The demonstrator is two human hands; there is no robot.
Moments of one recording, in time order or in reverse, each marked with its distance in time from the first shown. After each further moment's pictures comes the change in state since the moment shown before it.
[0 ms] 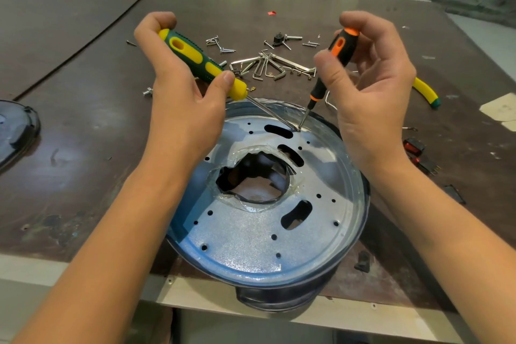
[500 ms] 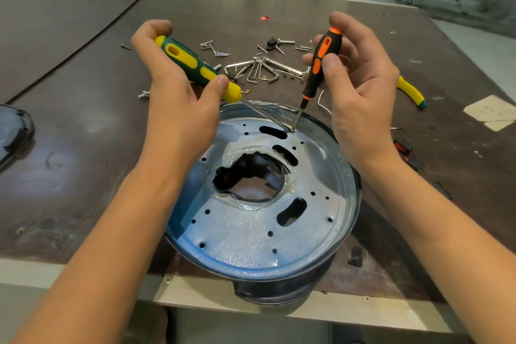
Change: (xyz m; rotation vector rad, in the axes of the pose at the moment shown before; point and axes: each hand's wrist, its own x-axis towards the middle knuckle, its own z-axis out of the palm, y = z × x) left_hand -0.001 -0.004 -0.001 -0.004 0.003 -0.003; right_hand 0.000 0.002 -0.001 0.046 -0.036 0.045
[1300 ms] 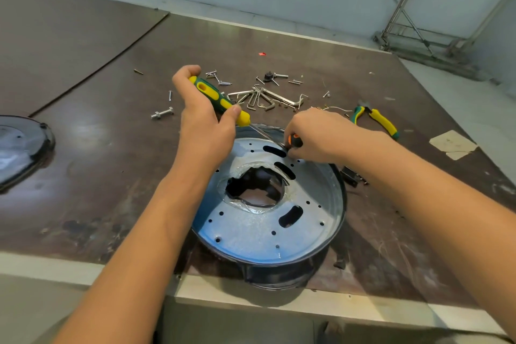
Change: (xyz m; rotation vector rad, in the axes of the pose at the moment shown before) left_hand 0.004 -0.004 0.005 -0.067 0.016 -0.084; right_hand 0.037 -0.008 0.002 -1.379 -0.994 -0.010
